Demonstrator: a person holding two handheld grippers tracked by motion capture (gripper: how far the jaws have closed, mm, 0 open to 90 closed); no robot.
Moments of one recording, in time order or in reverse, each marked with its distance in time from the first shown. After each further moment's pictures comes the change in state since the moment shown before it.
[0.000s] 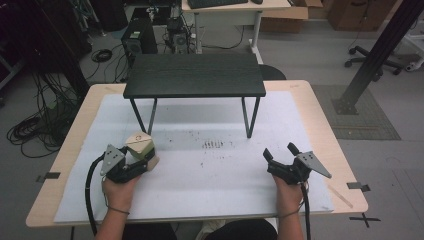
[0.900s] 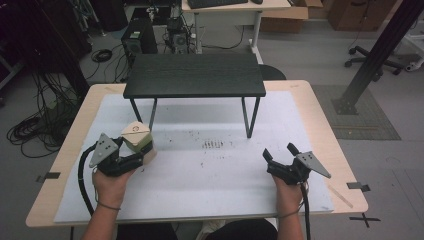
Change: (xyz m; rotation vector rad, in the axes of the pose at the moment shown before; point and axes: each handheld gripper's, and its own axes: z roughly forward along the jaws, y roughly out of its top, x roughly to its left) left arm -0.002 0.058 -0.012 -0.001 -0.061 0.045; right arm 0.001 0.000 0.000 0.007 0.001 -0.003
